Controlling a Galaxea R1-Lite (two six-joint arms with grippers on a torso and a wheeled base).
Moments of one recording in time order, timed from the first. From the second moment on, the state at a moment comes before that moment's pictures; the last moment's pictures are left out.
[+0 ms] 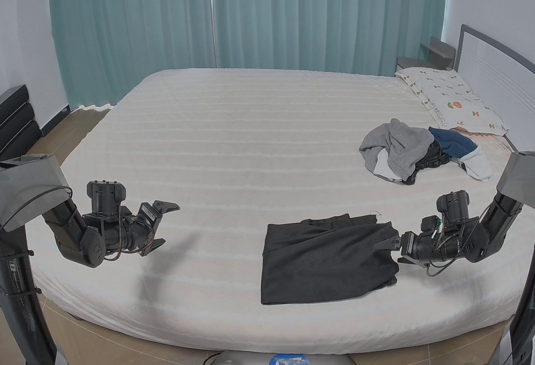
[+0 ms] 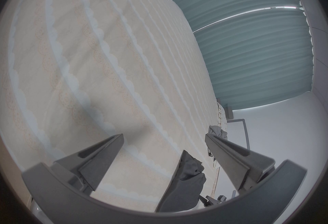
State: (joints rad) left arm -0.04 2.19 -0.71 -0.89 -0.36 -1.06; right arm 0.08 2.16 -0.64 -0.69 0.44 0.47
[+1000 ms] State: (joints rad) left arm -0.04 2.19 -0.71 -0.89 -0.36 -1.06; right arm 0.04 2.06 -0.52 -0.60 0.43 0.31
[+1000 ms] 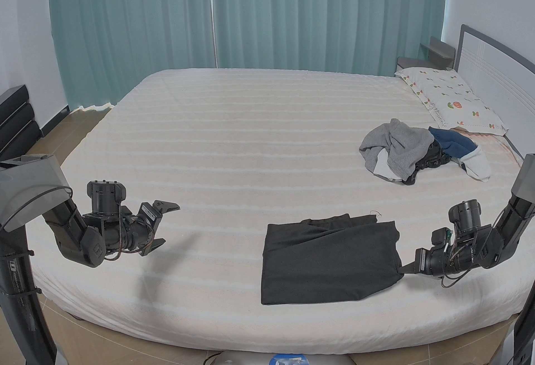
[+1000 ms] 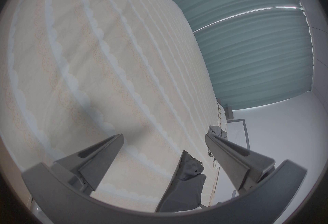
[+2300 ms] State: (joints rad) left arm -0.04 2.19 -0.71 -0.89 -0.36 -1.06; right arm 0.08 2.28 -0.85 -0.76 0.26 0.66
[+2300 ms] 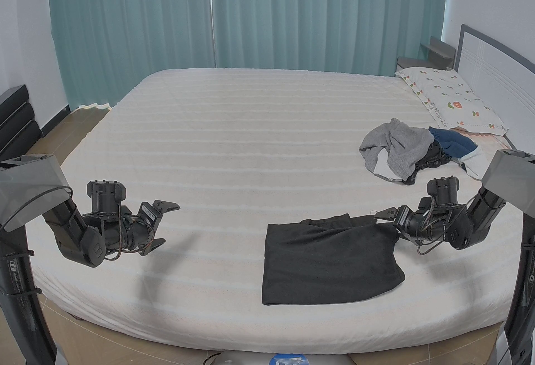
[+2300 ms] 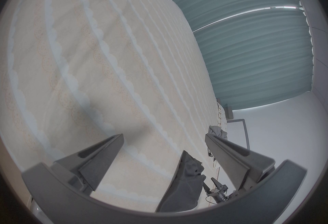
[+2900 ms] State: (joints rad) left arm -0.04 2.19 -0.71 -0.89 -0.36 -1.06; right arm 0.06 2.34 -0.91 -0.86 0.15 0.76
